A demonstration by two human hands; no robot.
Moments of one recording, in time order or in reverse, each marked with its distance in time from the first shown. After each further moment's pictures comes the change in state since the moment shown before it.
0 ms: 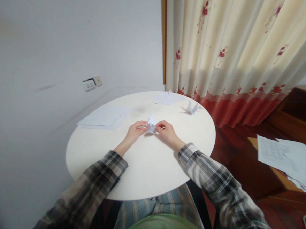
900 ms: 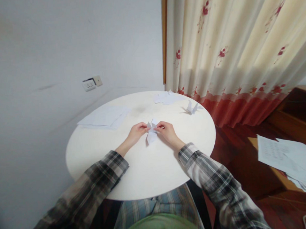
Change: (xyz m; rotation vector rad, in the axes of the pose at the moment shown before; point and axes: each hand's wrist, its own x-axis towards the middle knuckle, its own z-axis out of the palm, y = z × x) left_hand -0.002 0.010 0.007 0.004 -0.080 -0.098; right_hand -0.001 -0.009 -0.001 -0.024 -0.029 0.007
